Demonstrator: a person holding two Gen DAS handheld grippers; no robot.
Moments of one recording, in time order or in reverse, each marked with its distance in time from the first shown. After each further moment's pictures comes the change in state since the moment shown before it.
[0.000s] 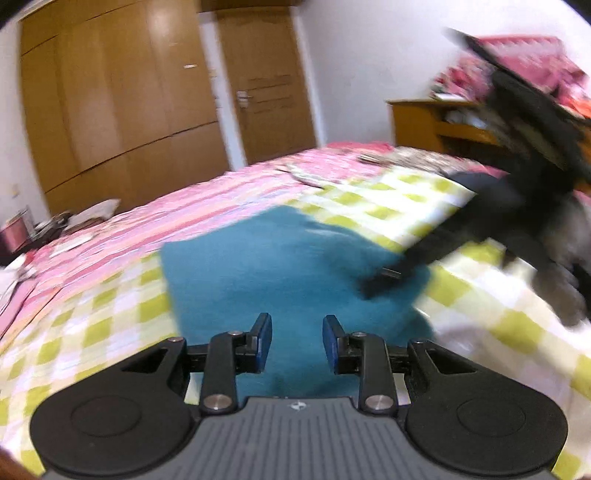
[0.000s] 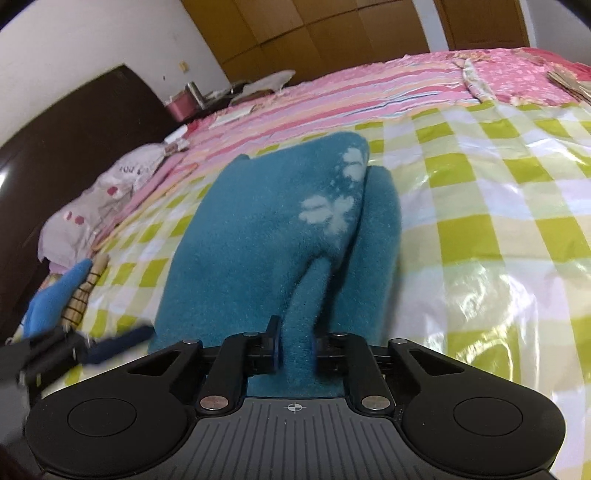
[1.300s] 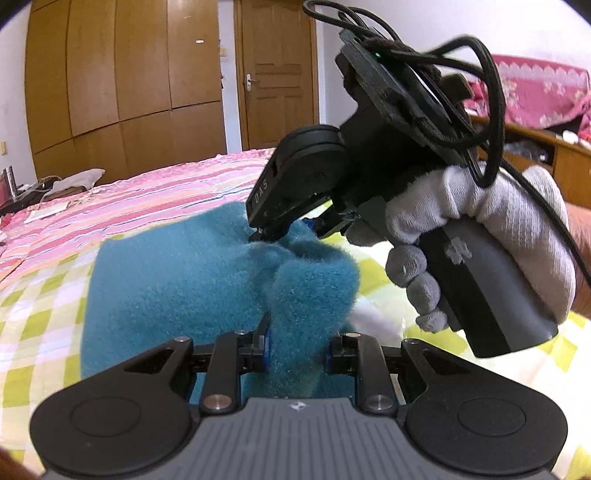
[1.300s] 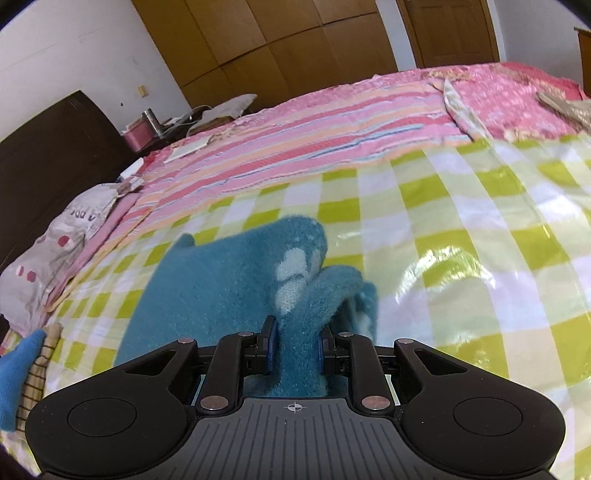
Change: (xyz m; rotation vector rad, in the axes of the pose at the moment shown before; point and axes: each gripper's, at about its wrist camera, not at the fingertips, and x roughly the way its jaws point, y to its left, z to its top) left arm 0.074 -0.037 0.014 -0.093 0.033 -0.061; right arm 0.078 -0.019 0.099 0.048 -0.053 -0.112
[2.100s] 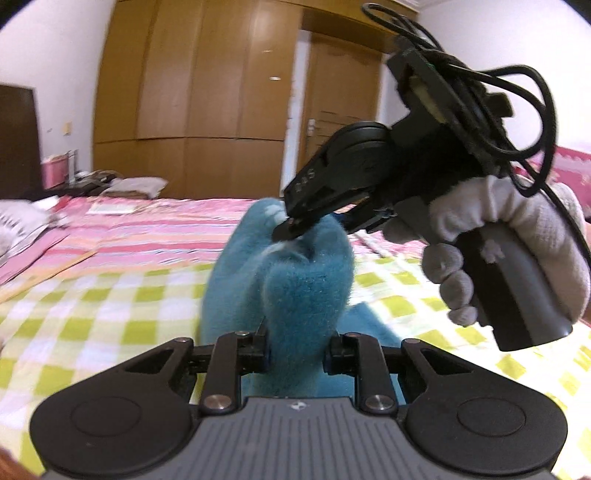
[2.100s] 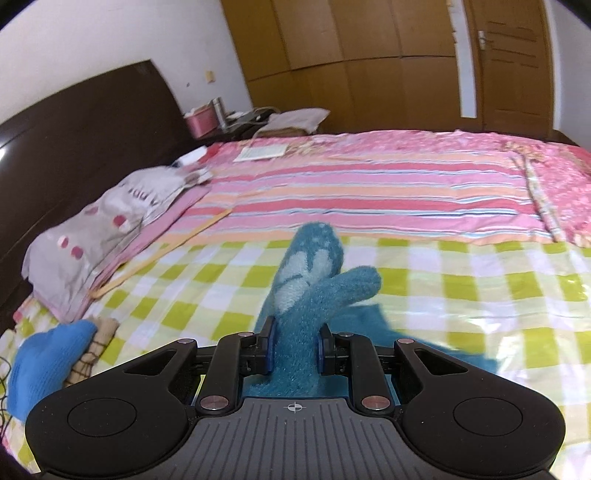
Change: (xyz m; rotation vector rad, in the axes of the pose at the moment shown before) left arm -0.099 0.124 0.013 -0.193 -0.158 0.058; right arm -0.022 0.183 0.044 -0.216 -0.036 0.023
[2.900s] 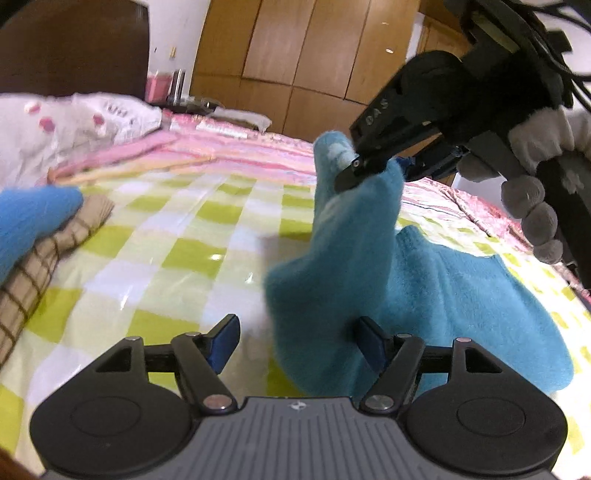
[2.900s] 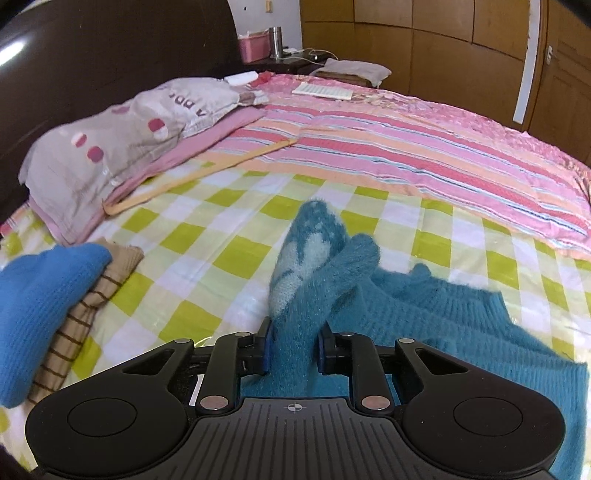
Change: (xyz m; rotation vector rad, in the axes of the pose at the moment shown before) left arm -0.025 0.149 -0.095 -0.246 0.101 0.227; right arm 0.105 0.159 -0.031 -0.222 0.176 -0.013
